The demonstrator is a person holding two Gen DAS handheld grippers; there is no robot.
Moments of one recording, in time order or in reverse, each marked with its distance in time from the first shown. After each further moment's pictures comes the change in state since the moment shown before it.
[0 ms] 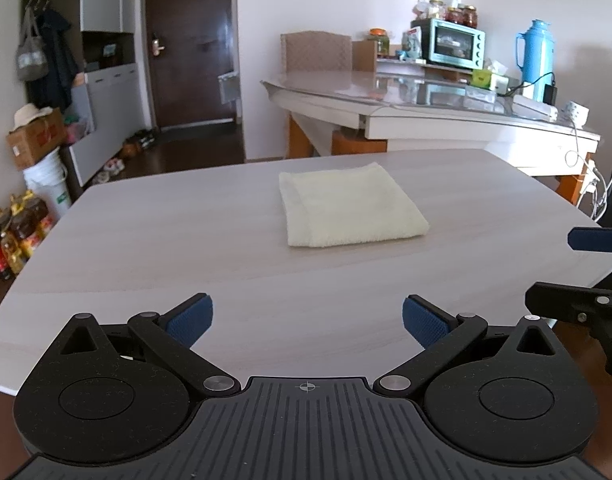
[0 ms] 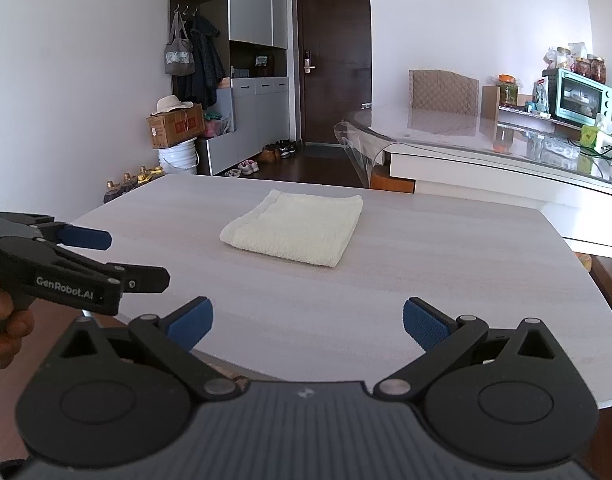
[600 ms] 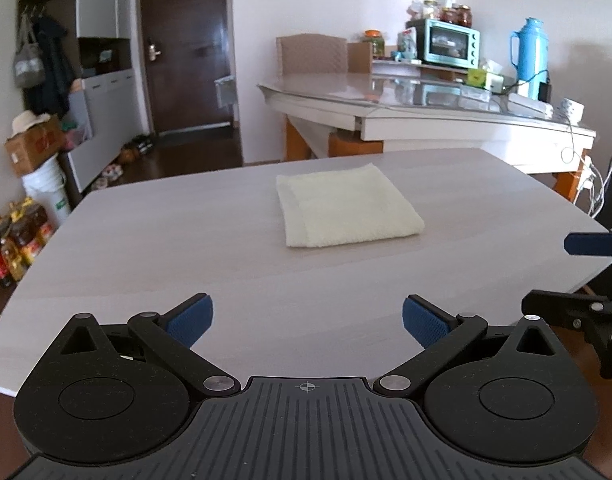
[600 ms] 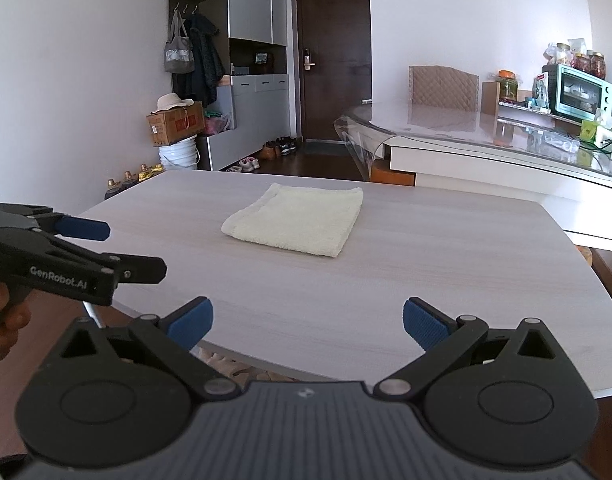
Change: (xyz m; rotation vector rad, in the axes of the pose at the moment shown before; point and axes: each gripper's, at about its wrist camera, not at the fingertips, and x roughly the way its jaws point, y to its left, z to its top) left arm -0.001 0.000 -0.001 0.000 0.000 0.004; right arm -0.003 -0.001 -0.007 0.003 0.008 0.009
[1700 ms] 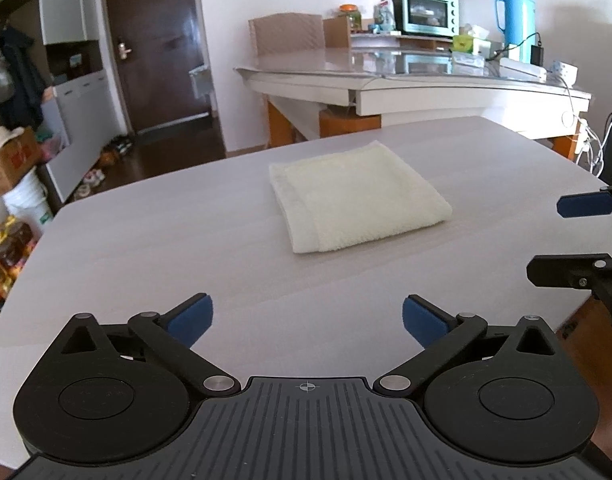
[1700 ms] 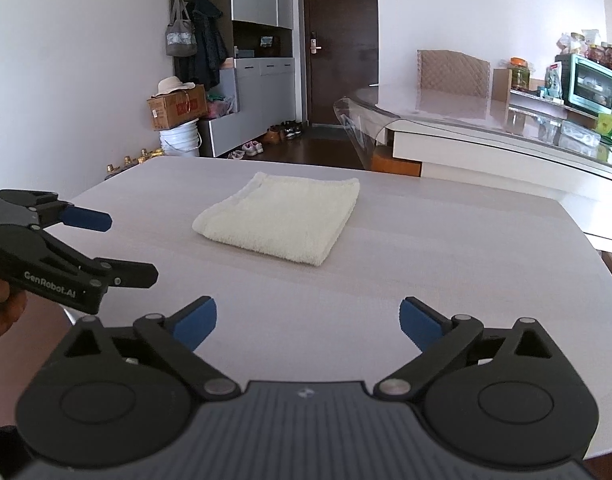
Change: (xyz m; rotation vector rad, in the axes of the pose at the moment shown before) left arm 0.047 0.010 0.014 0.100 0.052 -0.034; right arm 0.044 -0.025 0.013 -0.006 0.048 0.016
